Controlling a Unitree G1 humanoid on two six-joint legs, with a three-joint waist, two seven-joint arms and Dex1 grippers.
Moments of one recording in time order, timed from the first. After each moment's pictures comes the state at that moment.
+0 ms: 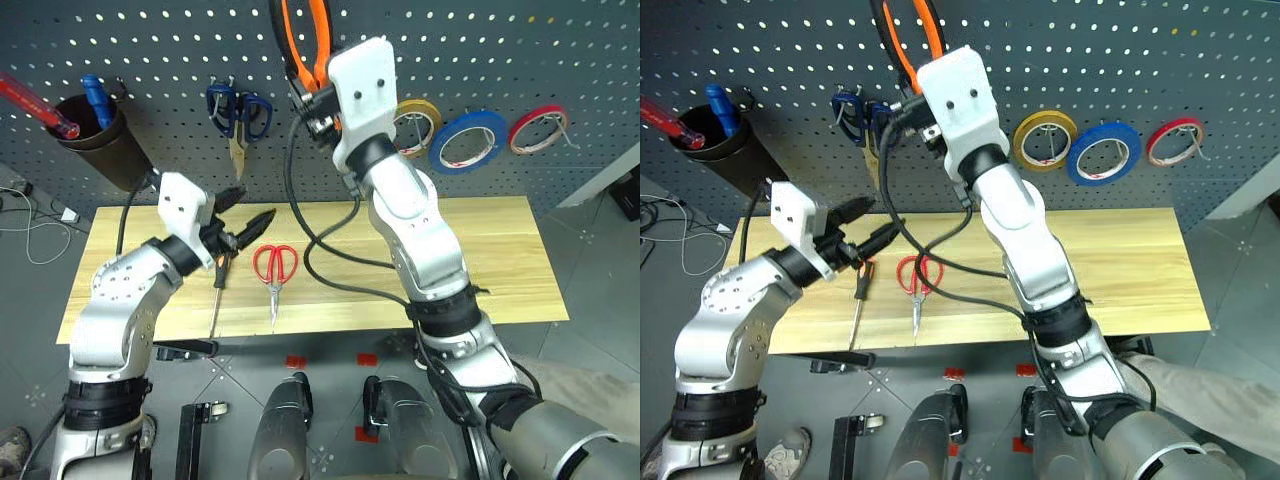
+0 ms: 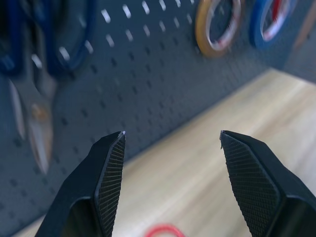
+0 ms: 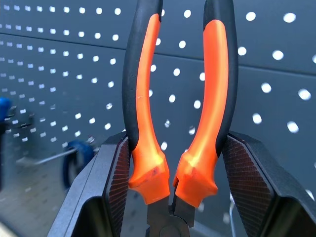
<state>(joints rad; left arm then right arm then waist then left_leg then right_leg) -0.39 0.58 0.19 -0.25 -0.43 0.46 -0.62 -1.02 0.09 0.17 0.11 -0.09 0.21 0.06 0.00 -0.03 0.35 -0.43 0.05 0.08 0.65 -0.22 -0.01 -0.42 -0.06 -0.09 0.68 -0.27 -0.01</state>
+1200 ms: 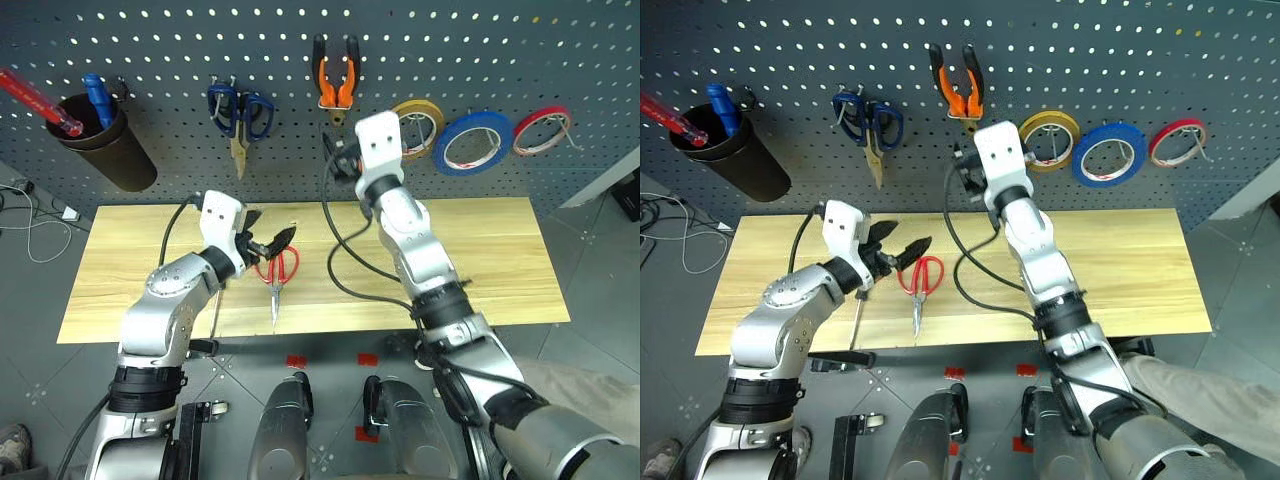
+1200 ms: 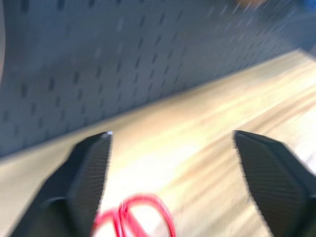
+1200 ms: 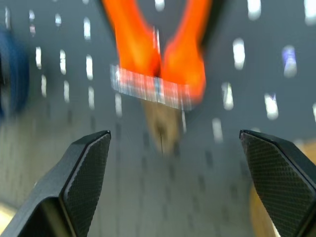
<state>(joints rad) -0.35 0.47 0.08 -0.12 -0.35 0.59 -0.46 -0.76 0.00 0.14 0.20 -0.10 0.16 0.10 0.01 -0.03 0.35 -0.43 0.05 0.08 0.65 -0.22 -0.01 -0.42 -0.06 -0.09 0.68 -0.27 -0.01</state>
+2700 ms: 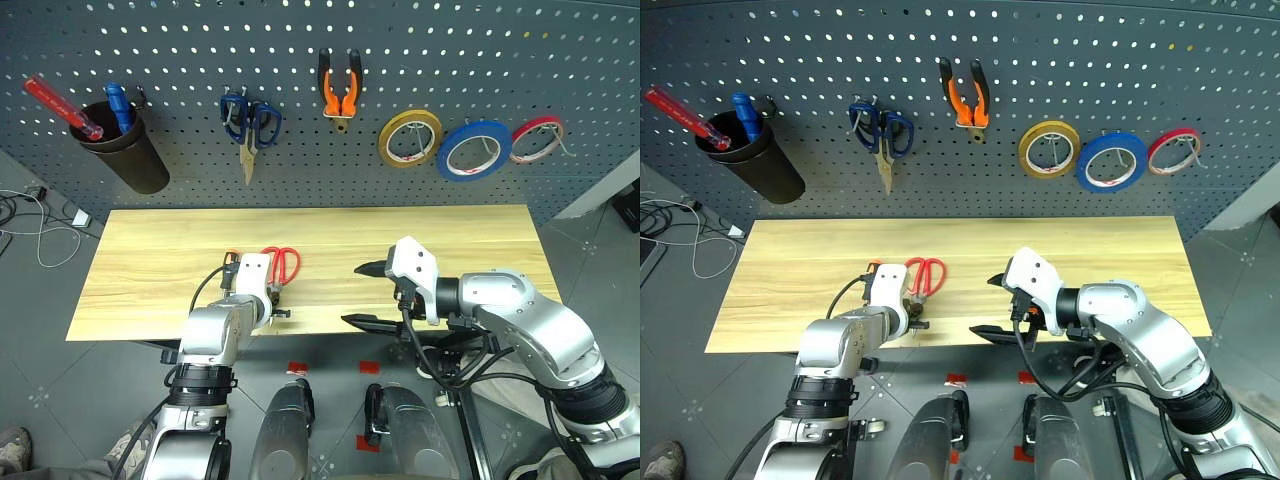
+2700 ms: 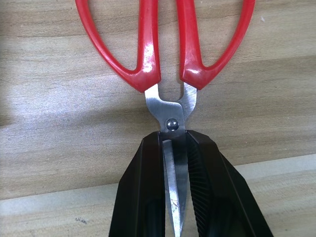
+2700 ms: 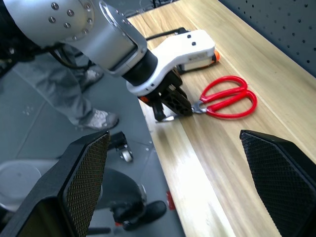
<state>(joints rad) -0.40 0.23 0.05 0.04 -0.18 1.10 -0.11 -0.43 -0.60 0.29 -0.52 0.41 0.76 0.79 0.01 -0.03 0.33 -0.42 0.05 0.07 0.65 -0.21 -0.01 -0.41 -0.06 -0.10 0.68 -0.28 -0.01</state>
